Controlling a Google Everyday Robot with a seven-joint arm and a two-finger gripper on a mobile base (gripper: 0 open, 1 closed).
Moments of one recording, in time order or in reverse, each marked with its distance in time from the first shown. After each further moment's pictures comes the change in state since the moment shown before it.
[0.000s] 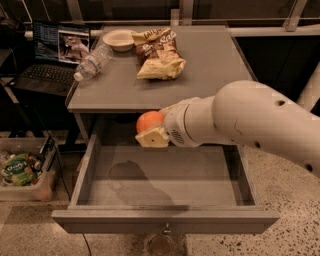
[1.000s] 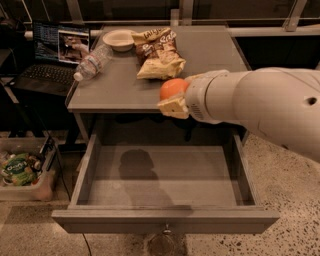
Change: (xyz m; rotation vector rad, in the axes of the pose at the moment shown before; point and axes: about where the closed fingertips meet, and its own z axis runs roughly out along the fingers) arm -0.033 -0.069 -0.051 0.263 -0.067 -0.021
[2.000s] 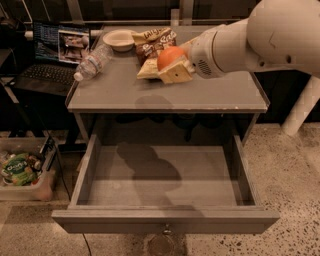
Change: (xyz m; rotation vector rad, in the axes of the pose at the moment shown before) arm -0.054 -0.053 0.029 -0.145 -0.055 -0.133
